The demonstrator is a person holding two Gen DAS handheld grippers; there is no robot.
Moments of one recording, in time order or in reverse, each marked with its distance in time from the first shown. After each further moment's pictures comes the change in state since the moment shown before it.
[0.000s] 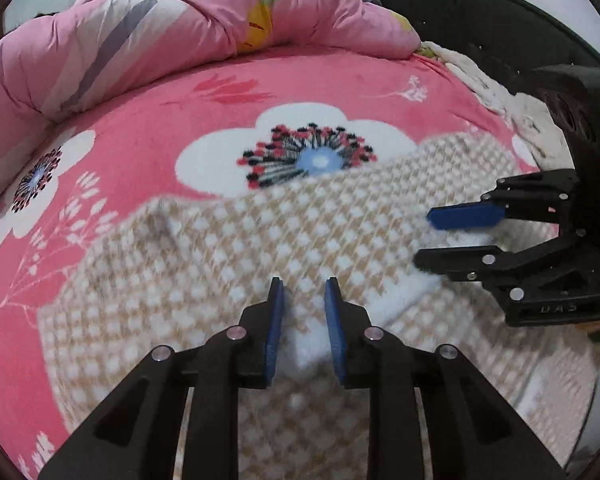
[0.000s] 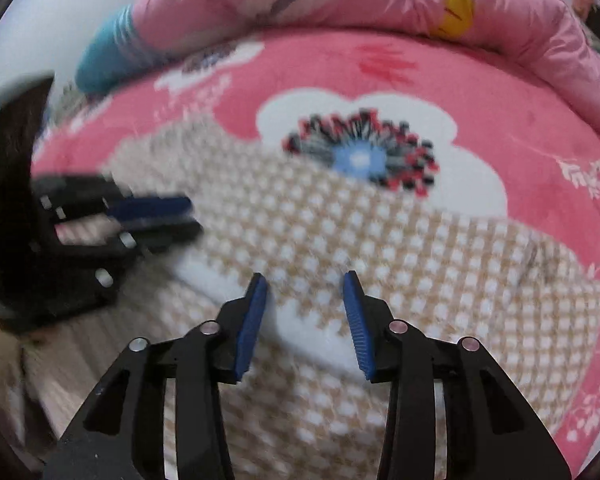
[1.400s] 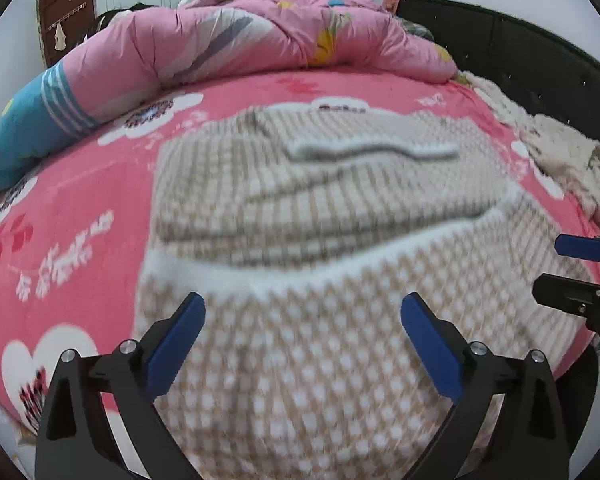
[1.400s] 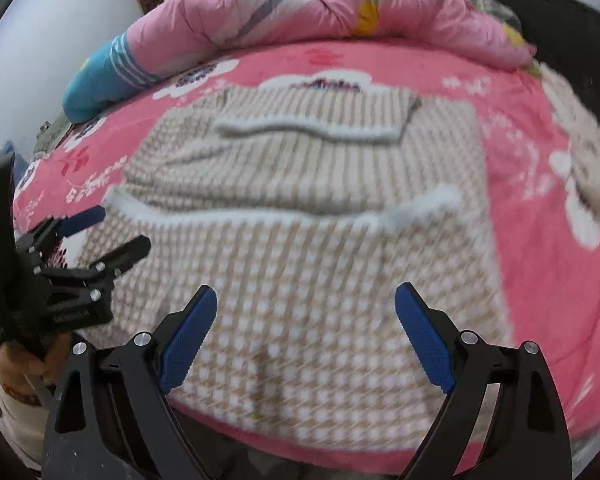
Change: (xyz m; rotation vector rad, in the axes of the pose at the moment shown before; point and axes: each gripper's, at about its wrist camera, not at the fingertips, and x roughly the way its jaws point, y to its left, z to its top) left arm -0.105 -0.062 -0.152 -0.189 -0.085 0.218; right arm -0.102 0.078 -0.138 0.294 -0.053 -0.144
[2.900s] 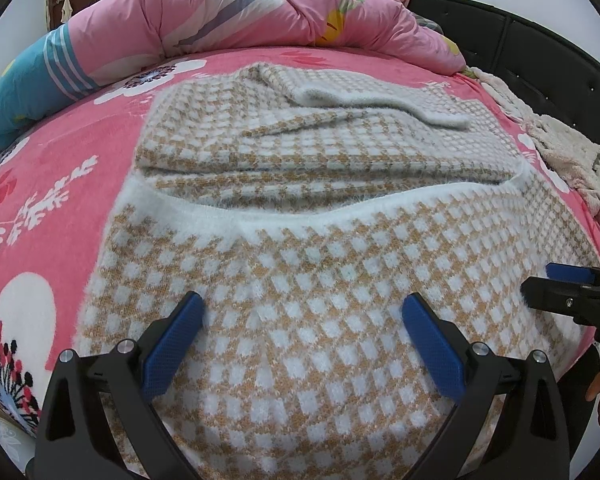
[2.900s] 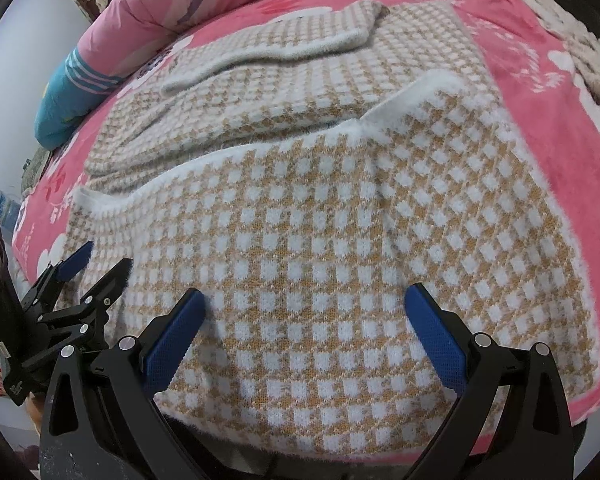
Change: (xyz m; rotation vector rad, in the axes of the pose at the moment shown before) left arm 0.020 0.006 -0.033 -0.057 0.009 -0.020; right arm 0.034 -0.049 -0.006 0.163 0.106 0.042
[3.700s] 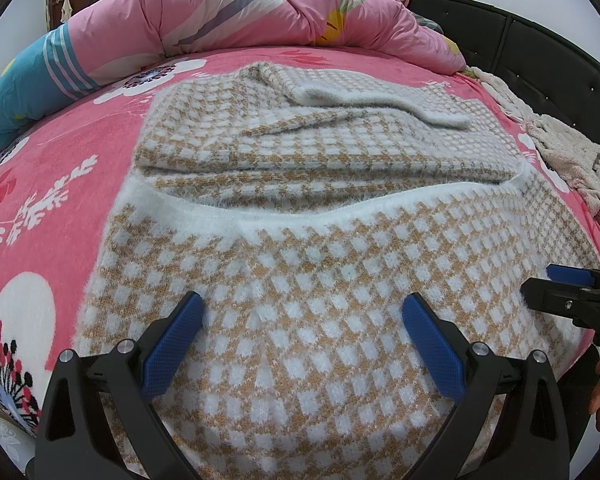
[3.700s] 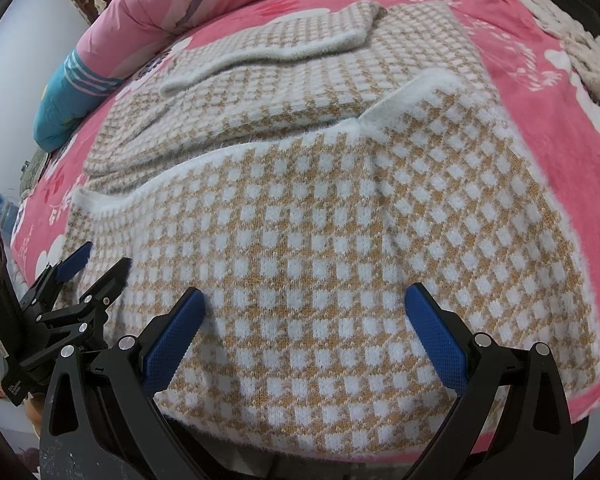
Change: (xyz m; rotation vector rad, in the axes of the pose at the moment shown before) left arm 0.001 0.001 0.002 0.003 0.004 -0.006; right arm 0.000 0.004 -0.005 0.007 -0.004 -0.006
